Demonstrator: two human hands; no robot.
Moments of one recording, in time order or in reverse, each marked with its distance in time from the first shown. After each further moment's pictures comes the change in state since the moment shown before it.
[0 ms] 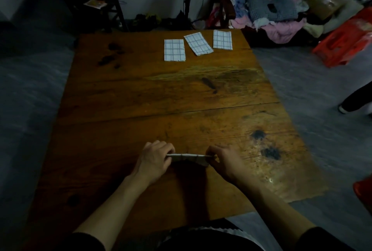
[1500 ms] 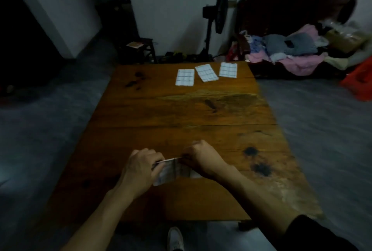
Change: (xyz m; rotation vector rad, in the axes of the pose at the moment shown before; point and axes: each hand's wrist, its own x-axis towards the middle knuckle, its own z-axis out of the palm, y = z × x) left_hand -0.071 0.114 -0.060 0.111 0.168 -0.134; right_hand -0.021 -0.049 -0.071 -0.081 -0.049 -0.473
